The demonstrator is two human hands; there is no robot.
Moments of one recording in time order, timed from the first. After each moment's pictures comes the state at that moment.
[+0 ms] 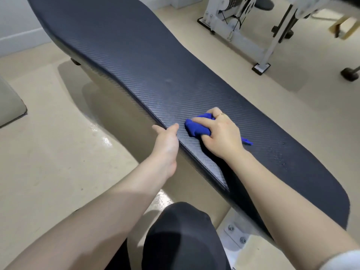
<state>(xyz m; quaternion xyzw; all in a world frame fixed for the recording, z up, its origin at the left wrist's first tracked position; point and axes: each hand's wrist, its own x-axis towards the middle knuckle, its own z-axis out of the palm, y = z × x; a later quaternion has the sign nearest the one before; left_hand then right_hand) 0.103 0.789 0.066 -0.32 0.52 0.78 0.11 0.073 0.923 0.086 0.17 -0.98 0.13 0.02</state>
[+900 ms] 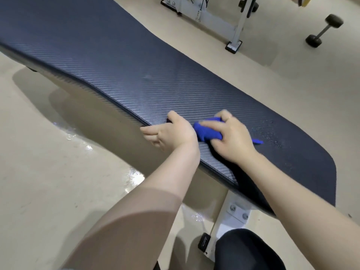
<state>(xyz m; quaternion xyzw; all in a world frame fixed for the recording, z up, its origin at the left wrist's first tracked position) 0.072 0.831 0.085 -0.49 0.60 0.63 0.00 0.103 0.952 0.085 0.08 -0.98 0.17 0.04</state>
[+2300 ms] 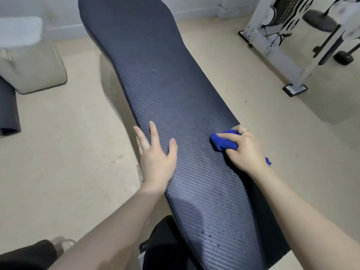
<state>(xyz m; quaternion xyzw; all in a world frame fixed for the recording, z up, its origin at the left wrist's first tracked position) 0.164 0.938 0.074 -0.36 0.82 0.43 -0.11 0.045 1.119 0.075 0.24 -0.94 0.24 -0.03</state>
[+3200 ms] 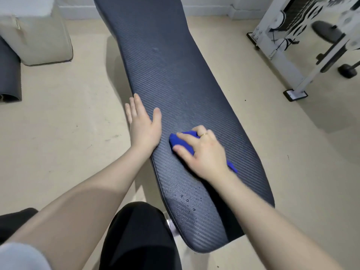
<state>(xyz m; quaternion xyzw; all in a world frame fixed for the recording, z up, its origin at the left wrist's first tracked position) 0.166 0.938 0.070 -0.39 0.79 0.44 -0.17 0.135 1.094 0.090 0.38 -0.91 0.16 -0.01</state>
